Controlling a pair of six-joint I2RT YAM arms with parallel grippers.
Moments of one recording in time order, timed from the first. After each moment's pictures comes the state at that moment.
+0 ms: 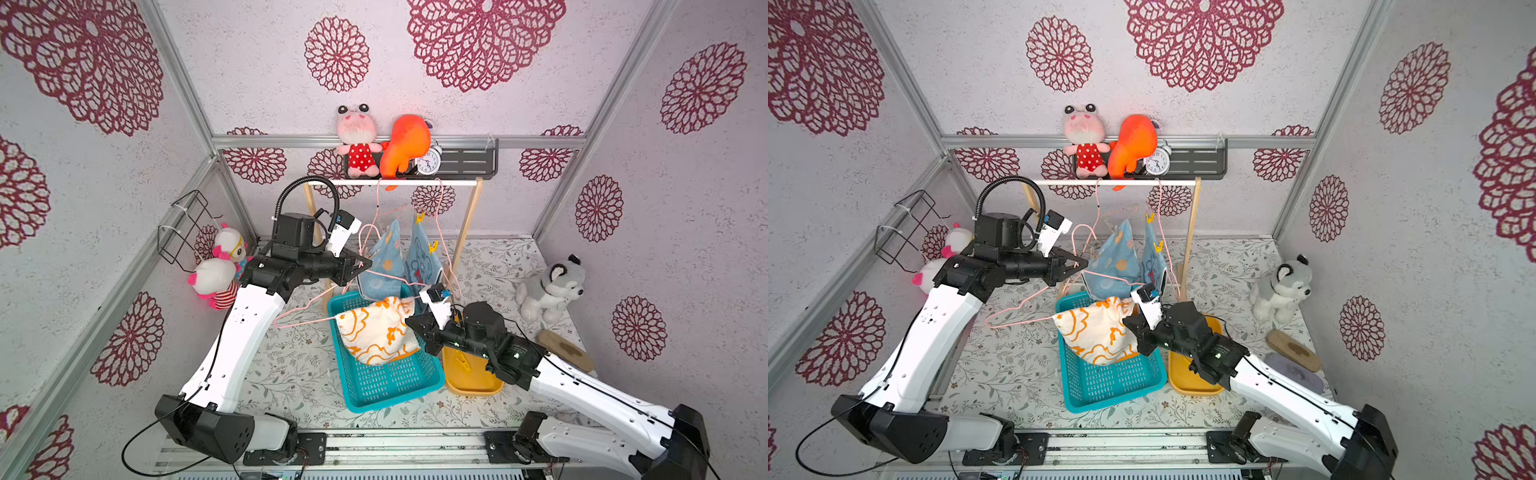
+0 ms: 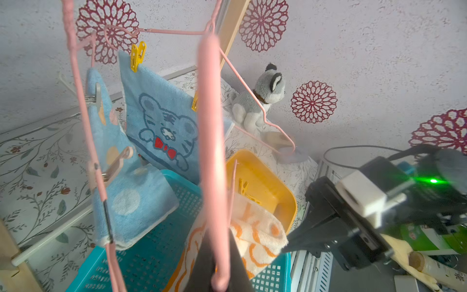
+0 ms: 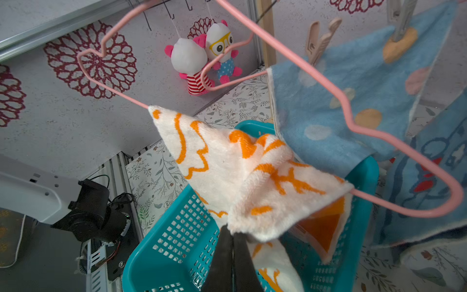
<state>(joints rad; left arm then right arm) -0.29 1.39 1.58 -0.80 0.68 0.03 0.92 1.07 0.89 -0.15 -0.13 0.21</state>
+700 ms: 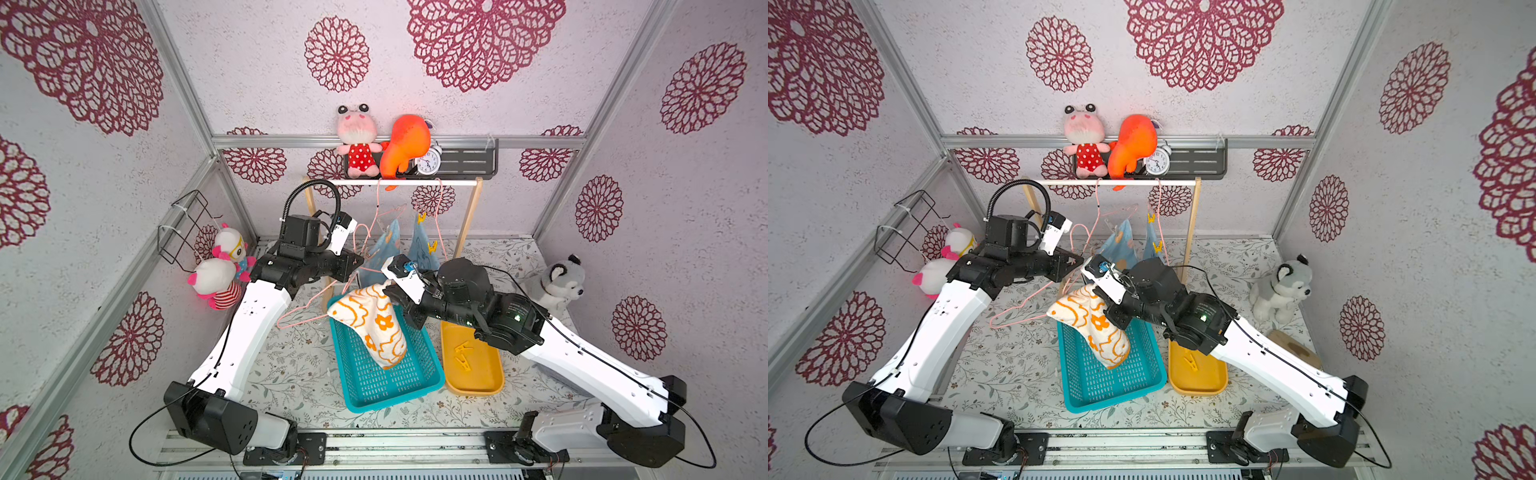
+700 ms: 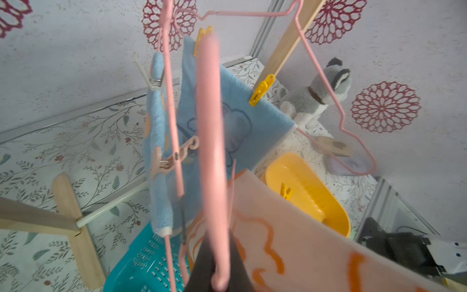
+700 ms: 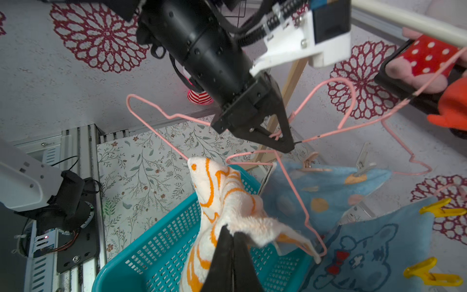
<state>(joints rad) -0.29 1.44 1.54 -0.74 0.45 0.01 1.03 1.34 1.58 -0.59 0.01 -0.16</state>
